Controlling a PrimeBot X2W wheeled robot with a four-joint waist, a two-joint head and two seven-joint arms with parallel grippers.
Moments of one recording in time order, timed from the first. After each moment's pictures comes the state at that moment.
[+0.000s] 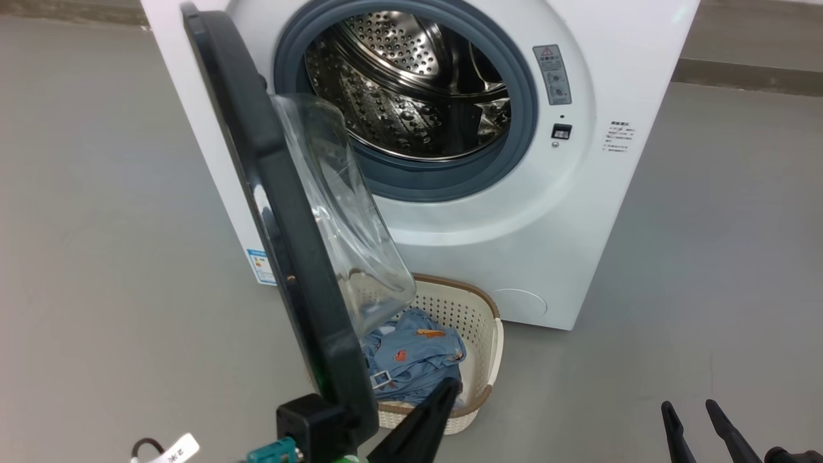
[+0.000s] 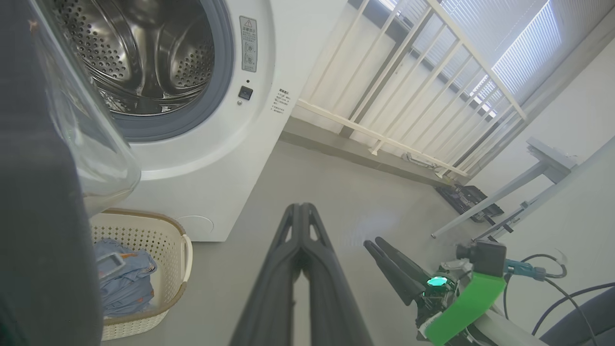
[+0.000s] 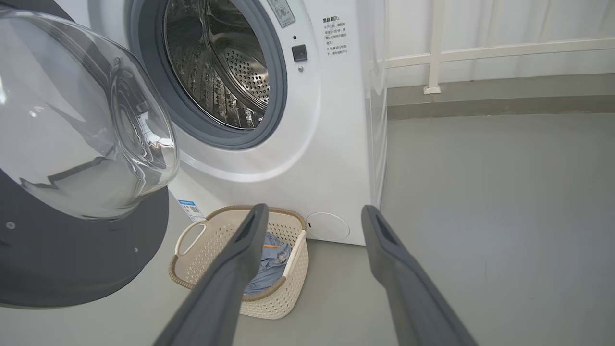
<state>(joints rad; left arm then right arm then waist) 0.04 0.05 -0.58 -0.37 -0.61 0.03 0.20 0.20 -0.16 -0.04 0.12 0.36 0.13 -0.25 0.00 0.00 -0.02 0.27</state>
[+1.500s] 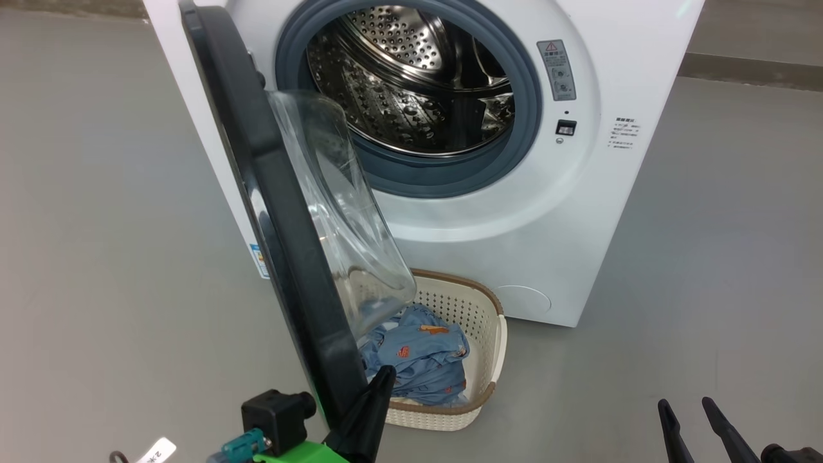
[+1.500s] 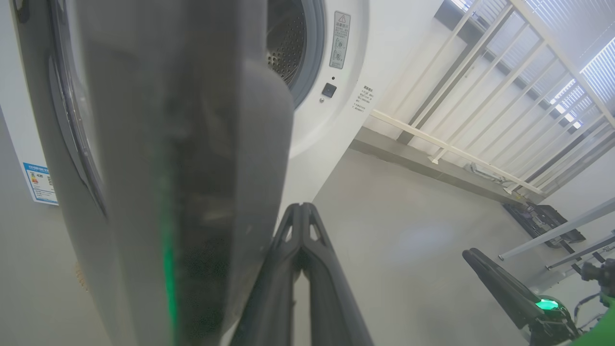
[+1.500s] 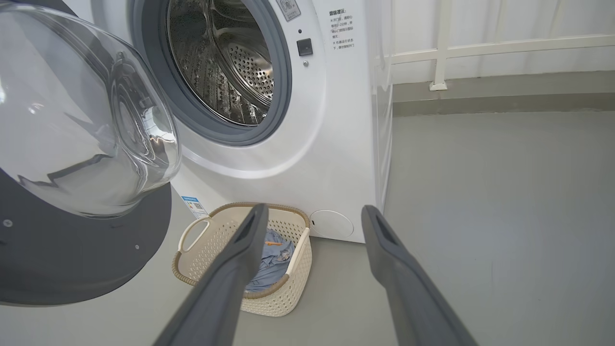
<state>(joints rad) 0.00 0.06 -0.48 -0.10 -0.59 0.10 0.04 0.19 -0.16 -0.03 0.12 0.36 0.13 -0.25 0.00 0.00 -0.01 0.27</state>
